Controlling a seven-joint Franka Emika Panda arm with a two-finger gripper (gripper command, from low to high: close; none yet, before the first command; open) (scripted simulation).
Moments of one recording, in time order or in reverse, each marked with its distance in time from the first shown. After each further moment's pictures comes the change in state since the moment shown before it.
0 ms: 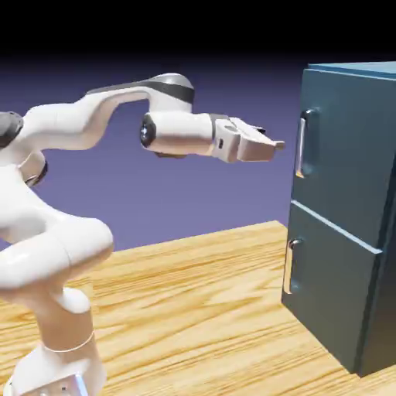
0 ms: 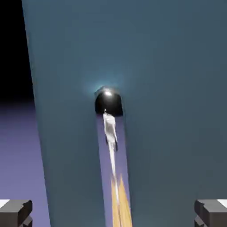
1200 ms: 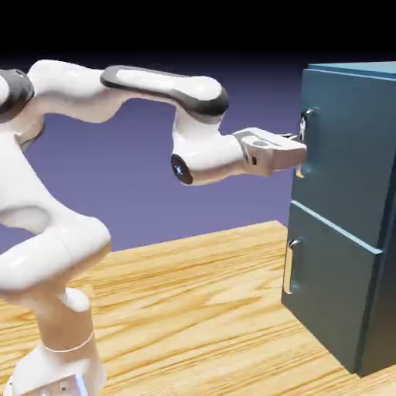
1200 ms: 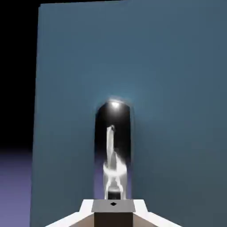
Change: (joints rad) arm 0.275 0.611 -0.207 0.141 0.457 0.070 -1.006
